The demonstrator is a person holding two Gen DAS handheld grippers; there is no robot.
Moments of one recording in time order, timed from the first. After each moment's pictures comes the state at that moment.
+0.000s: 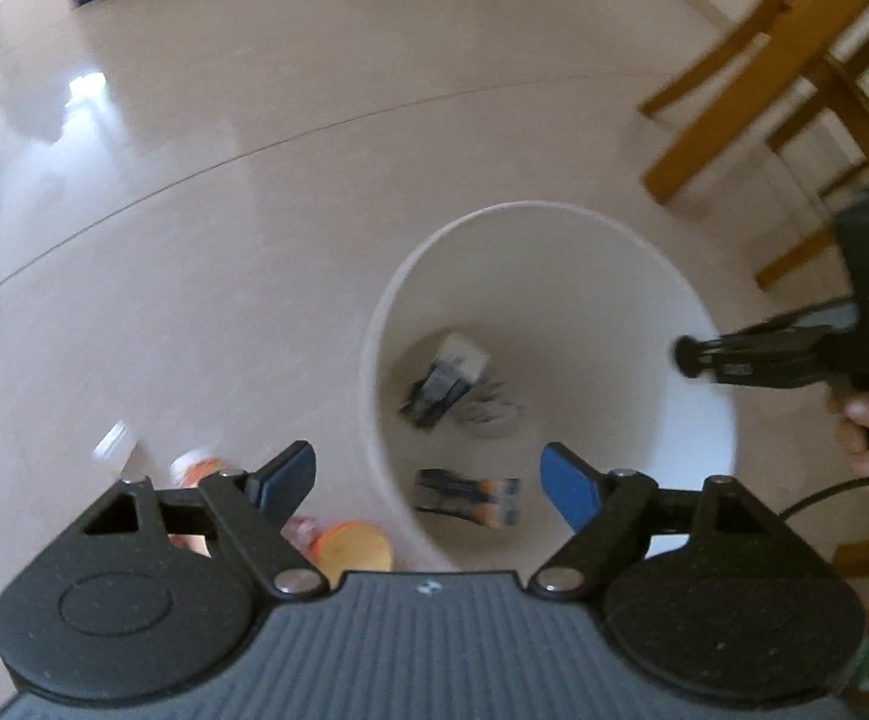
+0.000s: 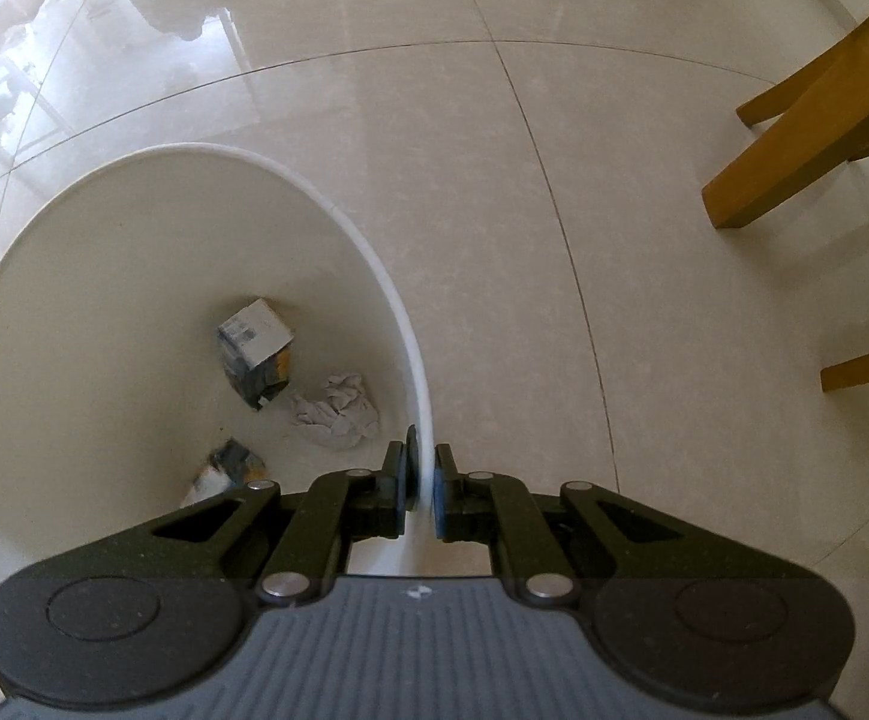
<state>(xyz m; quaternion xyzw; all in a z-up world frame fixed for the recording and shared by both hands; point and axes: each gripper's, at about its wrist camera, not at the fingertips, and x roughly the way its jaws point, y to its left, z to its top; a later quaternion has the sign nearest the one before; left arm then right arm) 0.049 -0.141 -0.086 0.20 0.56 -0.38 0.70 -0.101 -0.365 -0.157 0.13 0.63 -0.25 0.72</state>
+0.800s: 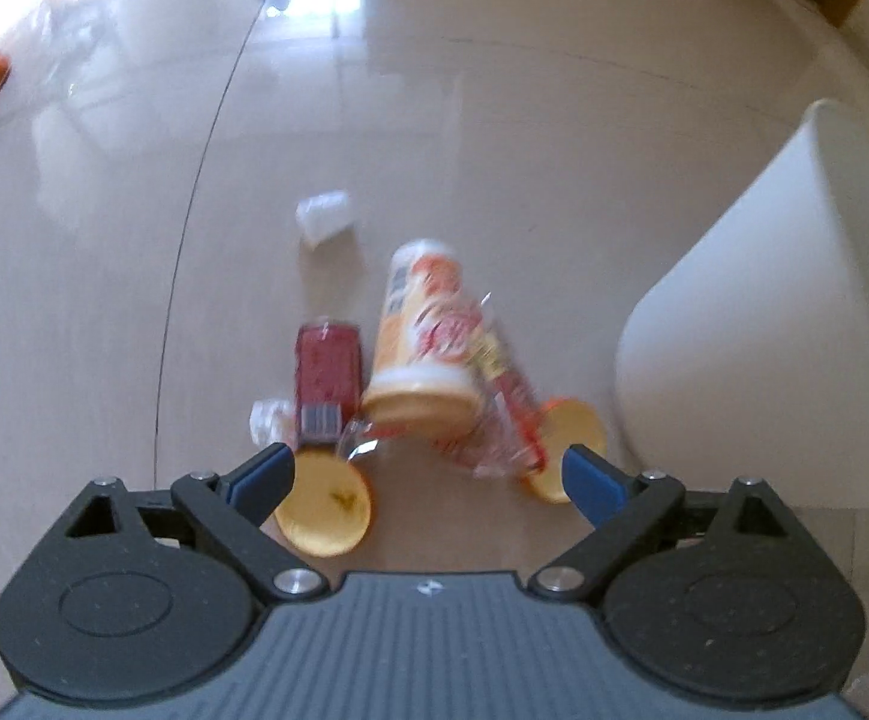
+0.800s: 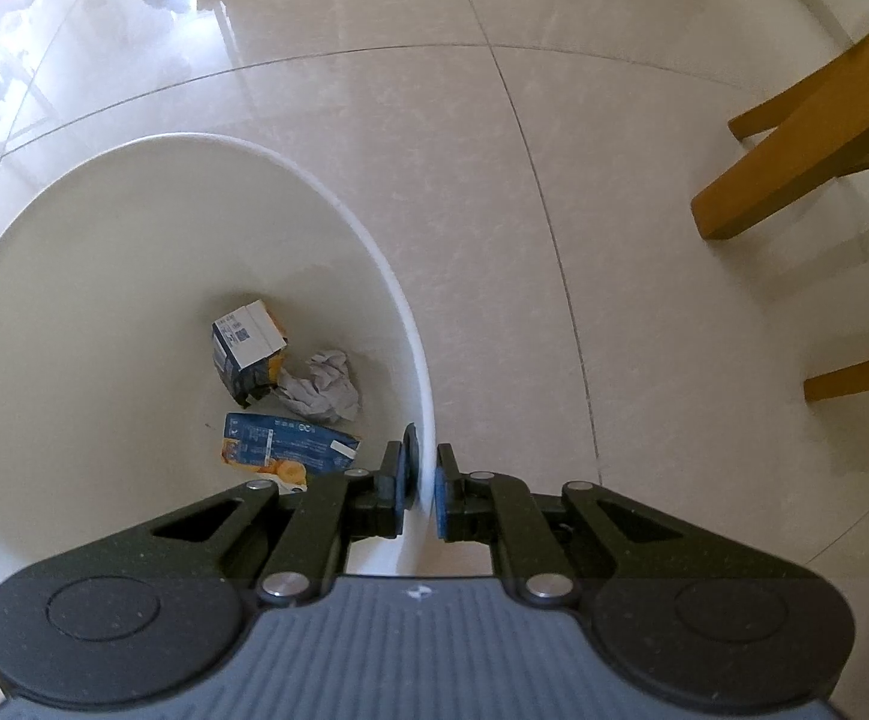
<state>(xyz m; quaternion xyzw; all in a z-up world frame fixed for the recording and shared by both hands) 0.030 0.023 -0.219 0.11 0.59 -0.17 0.78 -0.095 -0.352 -0.160 0.10 0.63 -0.26 0.72</state>
